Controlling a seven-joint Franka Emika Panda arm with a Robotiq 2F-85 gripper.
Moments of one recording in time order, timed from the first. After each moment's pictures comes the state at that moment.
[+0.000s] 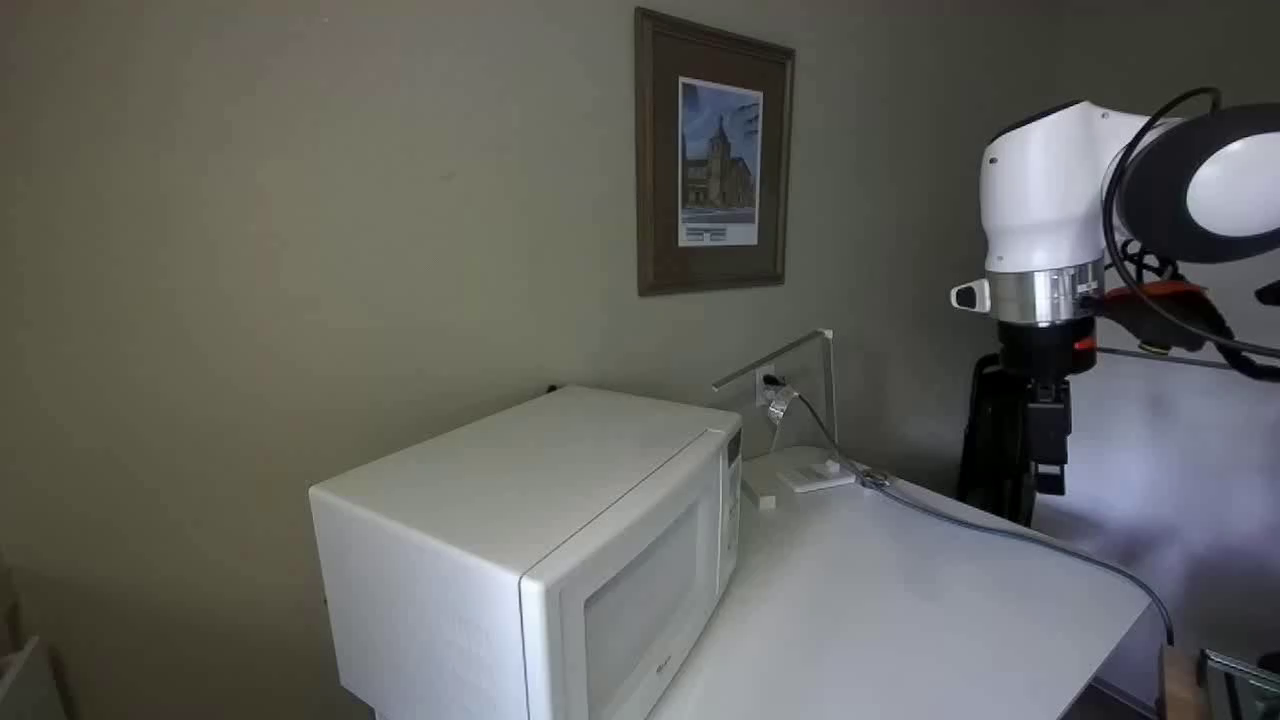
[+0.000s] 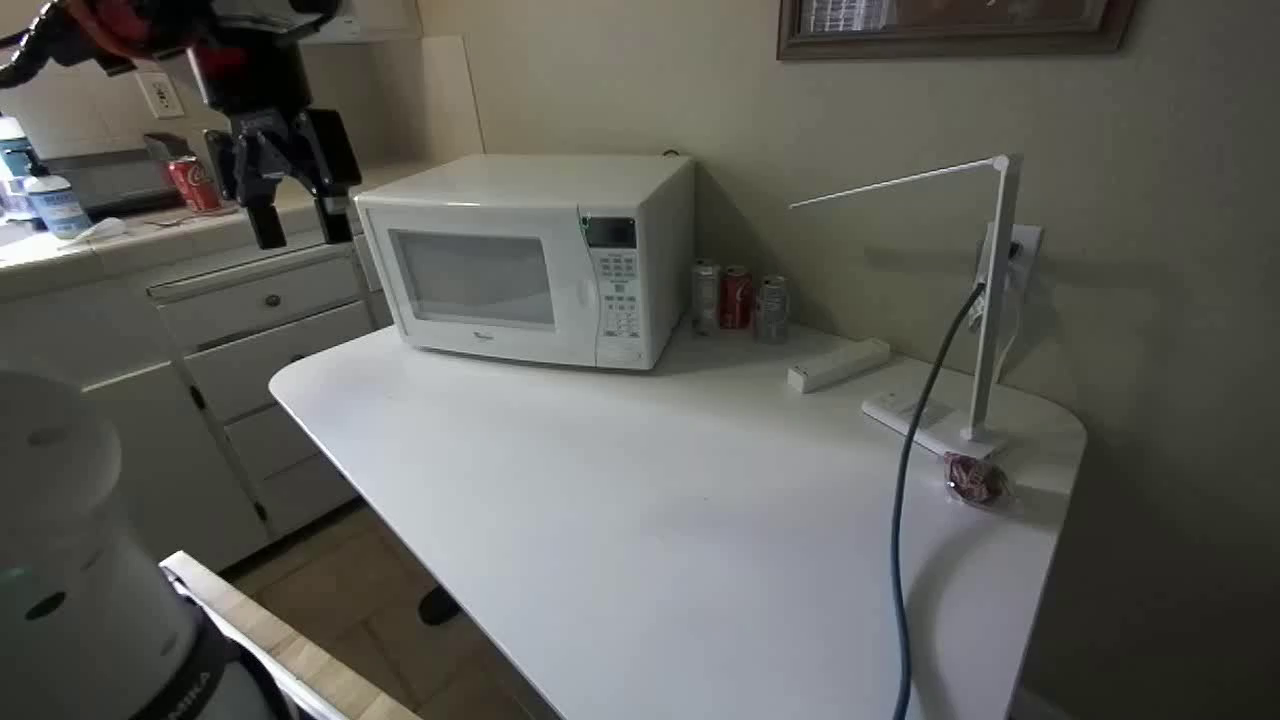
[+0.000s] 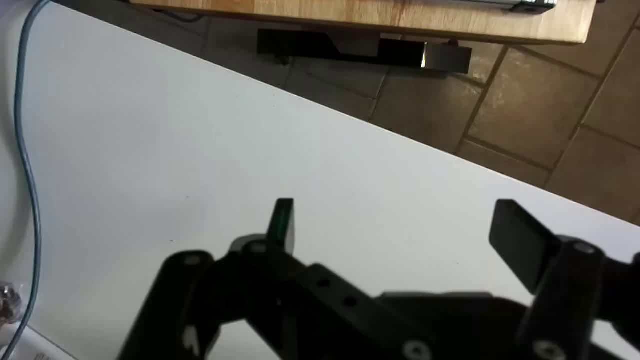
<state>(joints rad) 0.11 -0.79 0.22 -2.58 0.03 1.64 0.14</state>
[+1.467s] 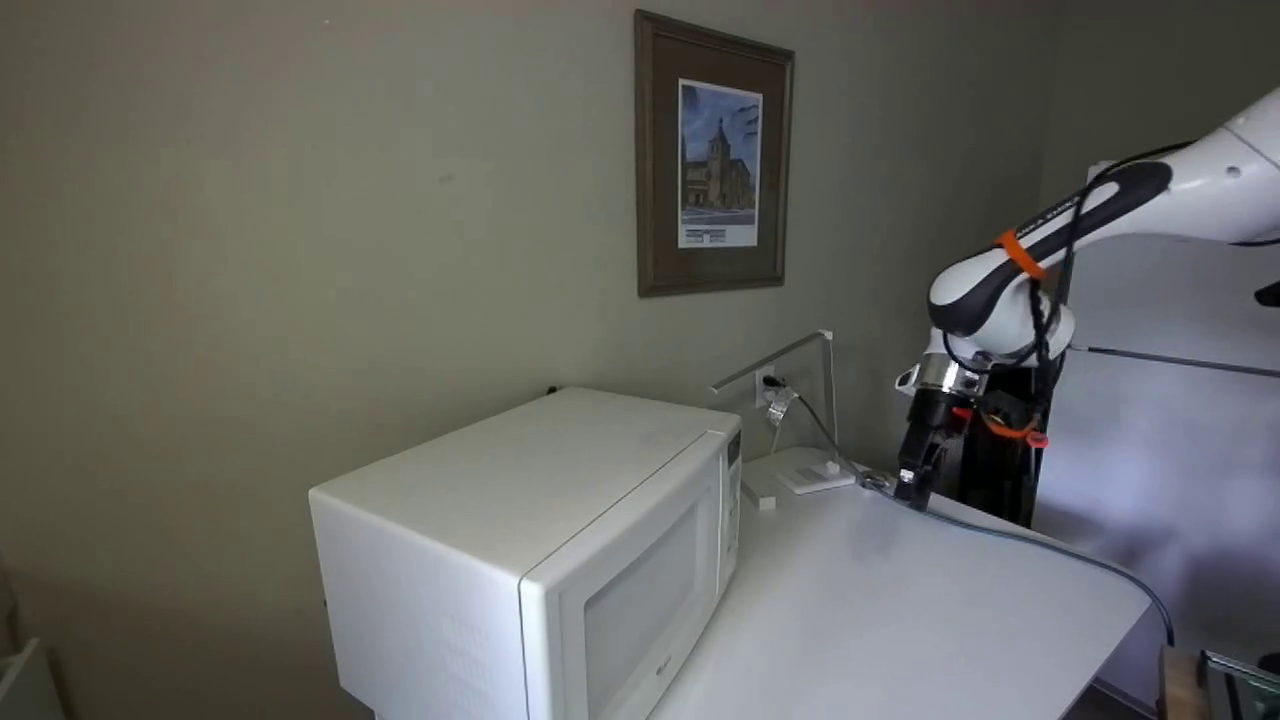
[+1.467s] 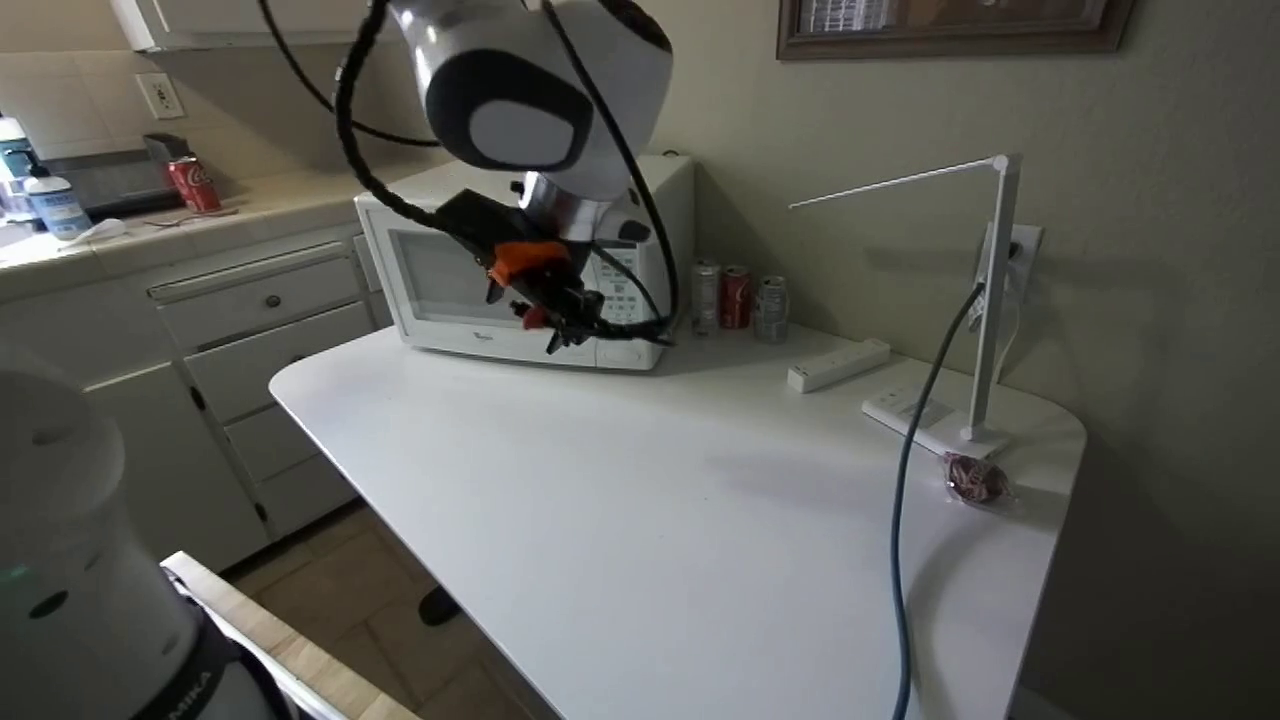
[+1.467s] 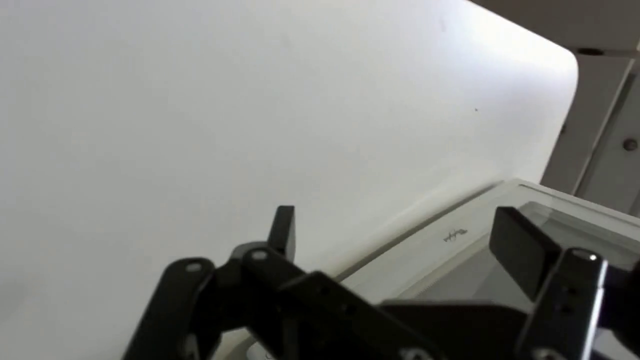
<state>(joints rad) 0.12 -0.25 -0.40 -2.57 0.54 2.17 -0.63</state>
